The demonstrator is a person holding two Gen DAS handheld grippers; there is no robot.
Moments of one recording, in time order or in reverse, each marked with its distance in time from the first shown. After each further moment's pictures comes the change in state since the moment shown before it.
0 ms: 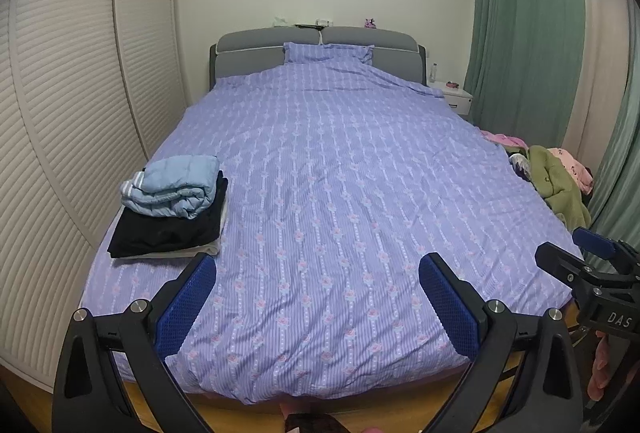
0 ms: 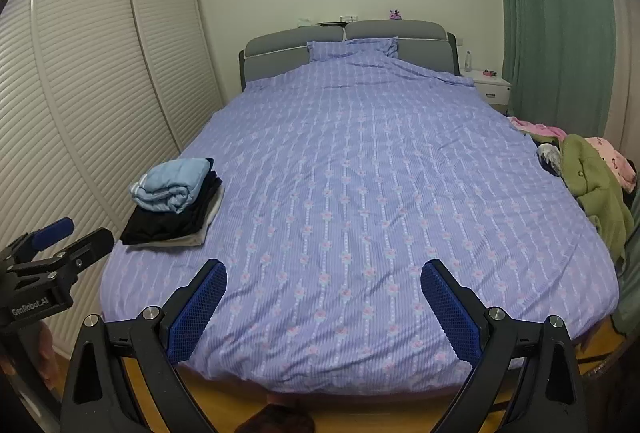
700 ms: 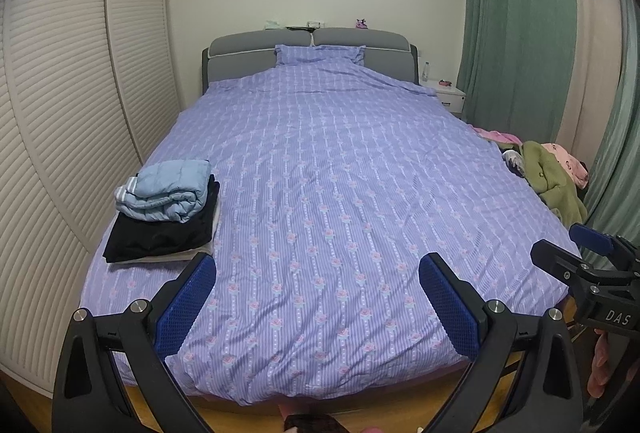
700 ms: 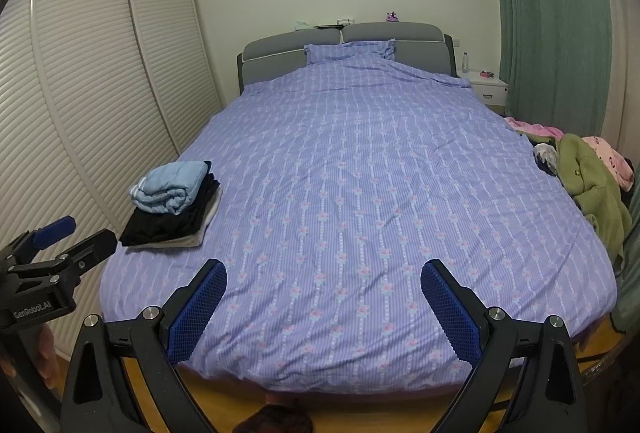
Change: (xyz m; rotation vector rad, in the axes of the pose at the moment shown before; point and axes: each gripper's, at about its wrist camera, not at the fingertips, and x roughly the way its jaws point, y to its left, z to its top) left arm -0.003 -0.012 0.000 0.024 -0.007 -0.017; right arm -0.007 -0.005 0.000 0.007 -0.005 -0.004
